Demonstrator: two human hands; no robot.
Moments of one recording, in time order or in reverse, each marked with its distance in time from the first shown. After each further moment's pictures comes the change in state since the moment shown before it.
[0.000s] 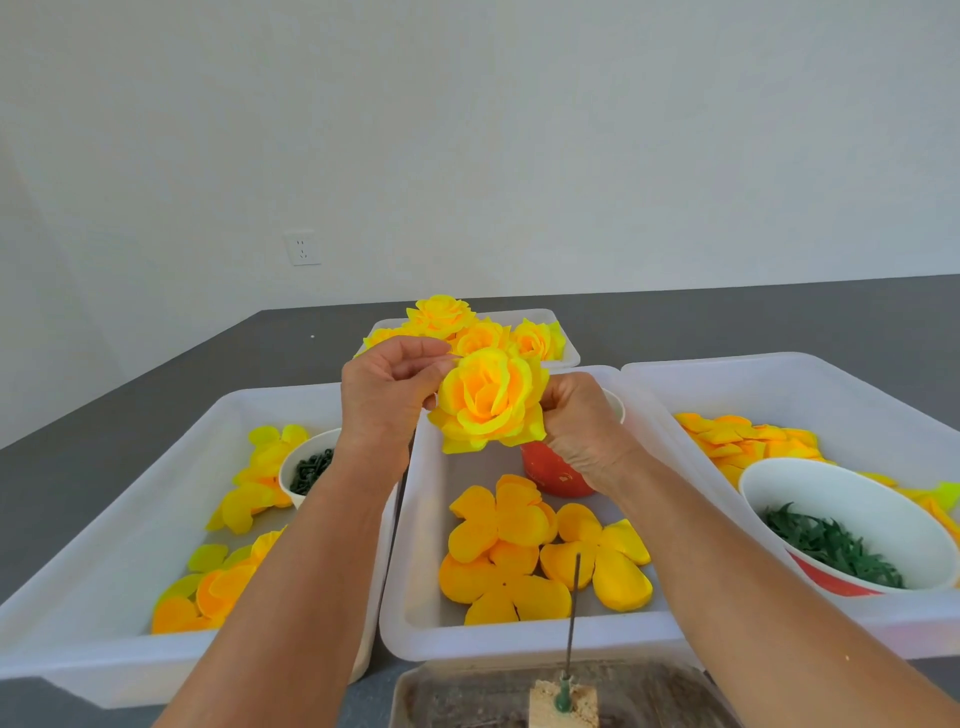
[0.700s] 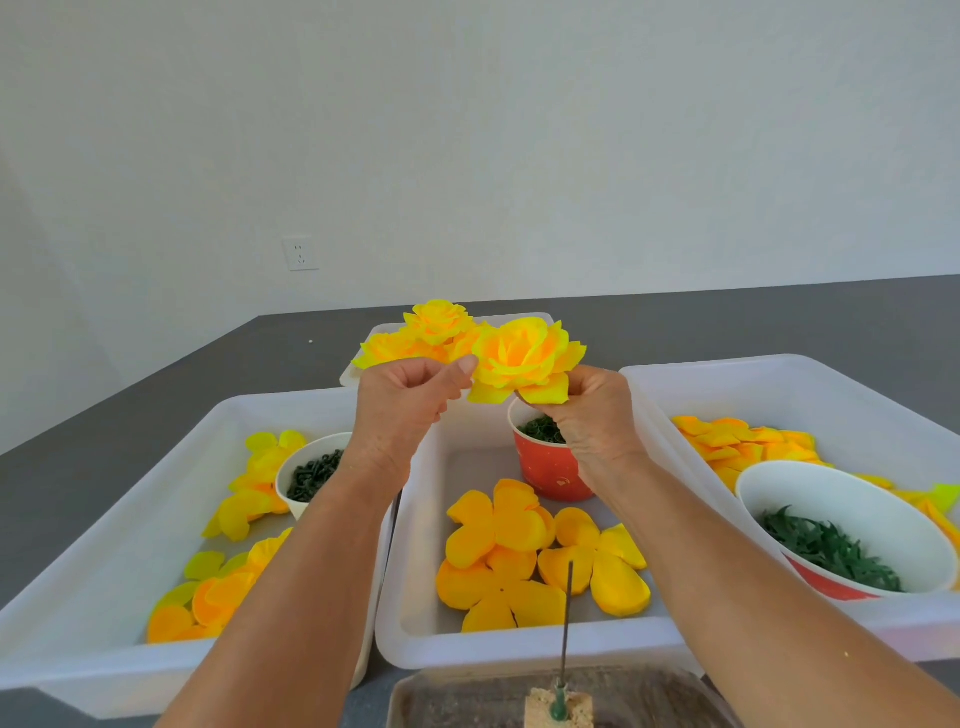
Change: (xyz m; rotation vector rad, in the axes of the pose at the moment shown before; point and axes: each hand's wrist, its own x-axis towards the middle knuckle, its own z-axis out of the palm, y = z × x) left_hand -0.008 0.005 0.010 0.076 -0.057 -0.019; right_hand 0.006 0.001 -0.002 0.028 0.390 0.159
